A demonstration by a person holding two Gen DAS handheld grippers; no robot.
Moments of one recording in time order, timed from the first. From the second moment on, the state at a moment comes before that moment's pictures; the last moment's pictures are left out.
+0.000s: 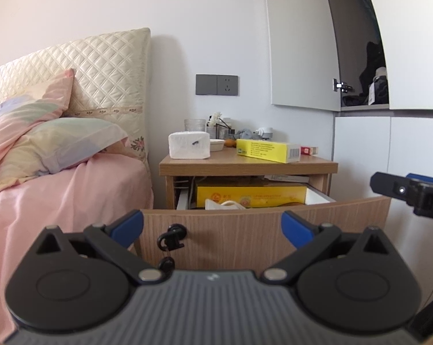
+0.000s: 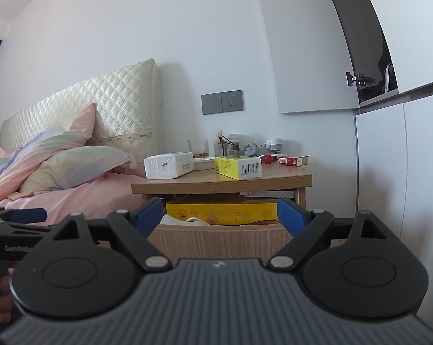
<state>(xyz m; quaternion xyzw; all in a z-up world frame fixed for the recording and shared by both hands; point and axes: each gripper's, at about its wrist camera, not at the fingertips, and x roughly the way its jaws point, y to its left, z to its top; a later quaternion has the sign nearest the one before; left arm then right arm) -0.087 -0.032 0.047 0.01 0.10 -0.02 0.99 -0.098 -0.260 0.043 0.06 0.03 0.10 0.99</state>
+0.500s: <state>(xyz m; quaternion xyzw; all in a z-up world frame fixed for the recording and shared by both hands) -0.076 -0.020 0.027 0.02 0.11 -0.02 0.99 -0.083 -0.258 0.023 0.05 0.04 0.08 0.99</state>
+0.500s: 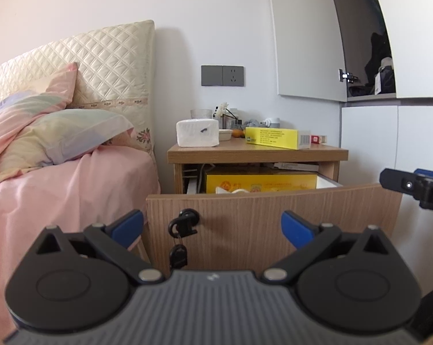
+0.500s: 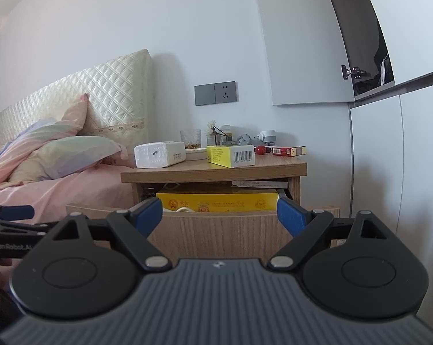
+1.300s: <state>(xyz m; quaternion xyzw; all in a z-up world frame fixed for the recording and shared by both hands) -0.035 -0.030 -0.013 0.03 0.12 0.02 0.99 -0.050 -0.262 -0.024 0.06 0.08 0.07 0.99</state>
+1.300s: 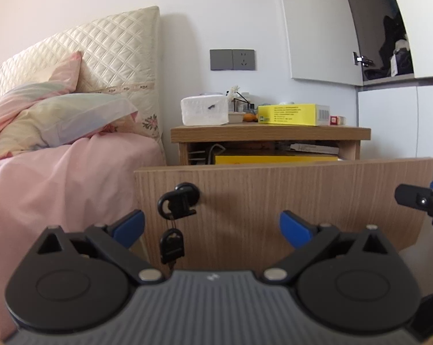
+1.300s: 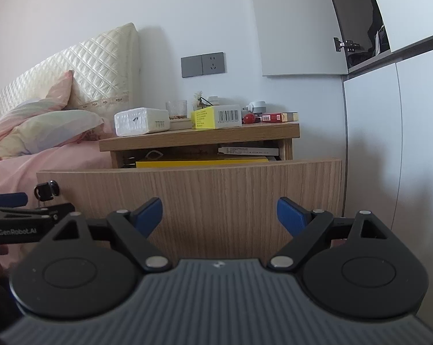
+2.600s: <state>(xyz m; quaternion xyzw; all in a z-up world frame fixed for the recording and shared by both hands) -0.001 -0.027 -0.055 0.01 0.11 0.00 0.99 -0.022 -0.269 -0.056 0.10 0.08 0.09 0.99</state>
